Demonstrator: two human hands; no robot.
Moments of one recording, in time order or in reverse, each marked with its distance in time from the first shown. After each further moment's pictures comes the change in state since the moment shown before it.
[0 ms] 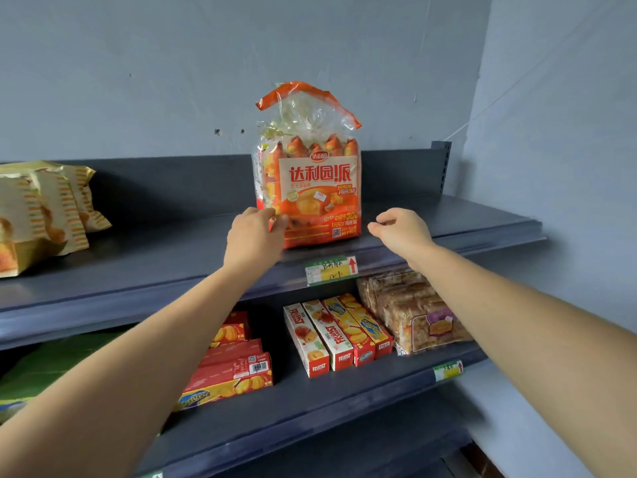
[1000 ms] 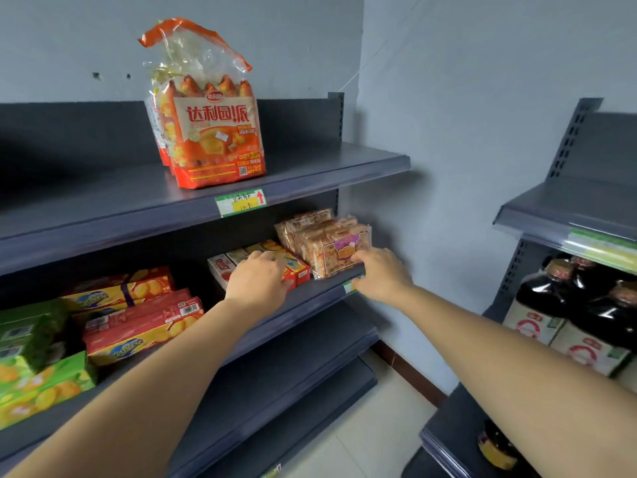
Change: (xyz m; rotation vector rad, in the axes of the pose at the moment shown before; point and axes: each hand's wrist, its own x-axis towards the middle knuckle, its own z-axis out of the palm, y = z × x) left_hand -0.178 0.042 0.070 0.361 -0.430 0.469; right_hand -0.199 0.122 -0.045 -0.620 -0.086 0.029
